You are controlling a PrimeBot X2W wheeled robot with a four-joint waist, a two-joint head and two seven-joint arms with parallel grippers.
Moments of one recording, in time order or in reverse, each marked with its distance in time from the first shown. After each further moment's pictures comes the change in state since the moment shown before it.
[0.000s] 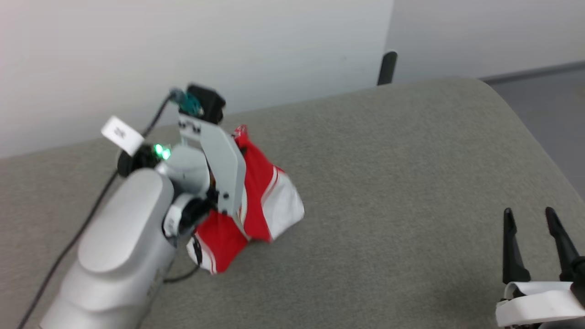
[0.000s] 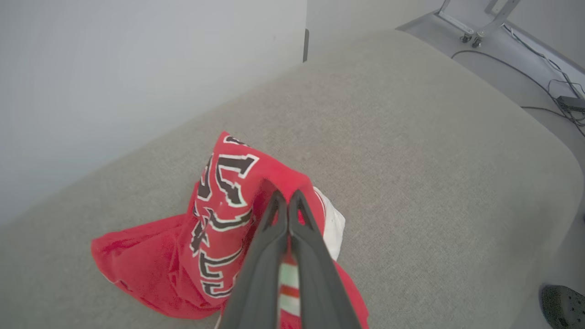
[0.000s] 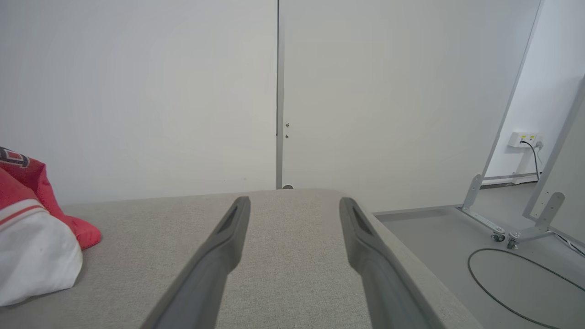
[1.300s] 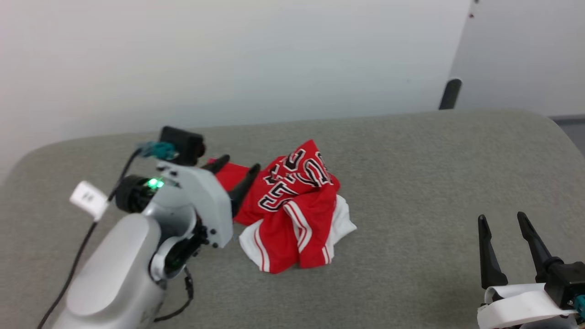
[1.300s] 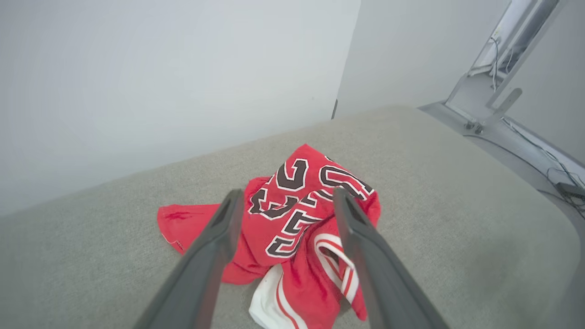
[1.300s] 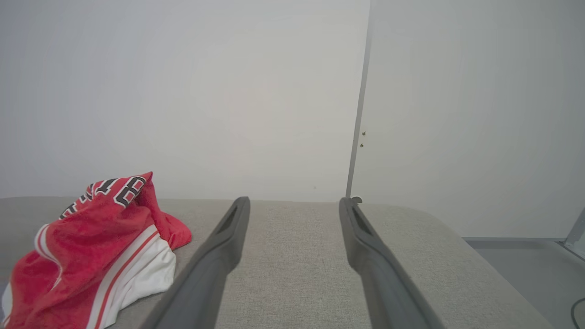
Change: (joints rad) left arm 0.183 0.027 0.035 -0.087 -0.066 -0.059 -0.223; right arm -0.017 -0.002 0.072 0.071 0.001 0.000 -0.014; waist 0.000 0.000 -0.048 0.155
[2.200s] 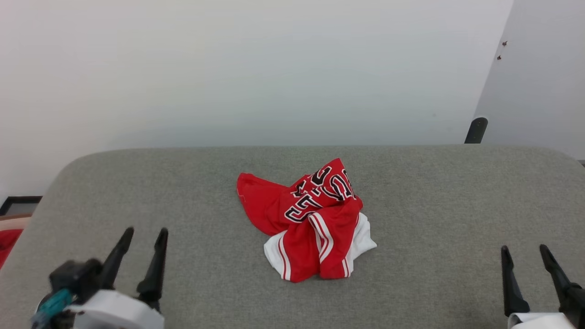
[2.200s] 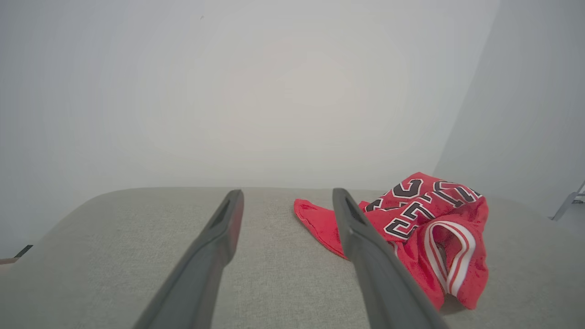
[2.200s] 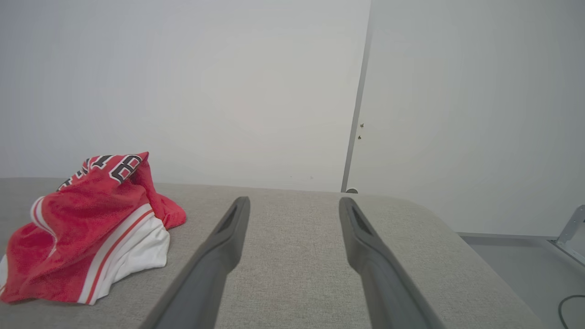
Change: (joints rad) left arm 0.485 0.100 0.216 -0.064 0.063 0.059 -0.653; right arm 0.050 -0.054 -0.049 0.097 0.007 0.000 -0.028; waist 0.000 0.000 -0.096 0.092
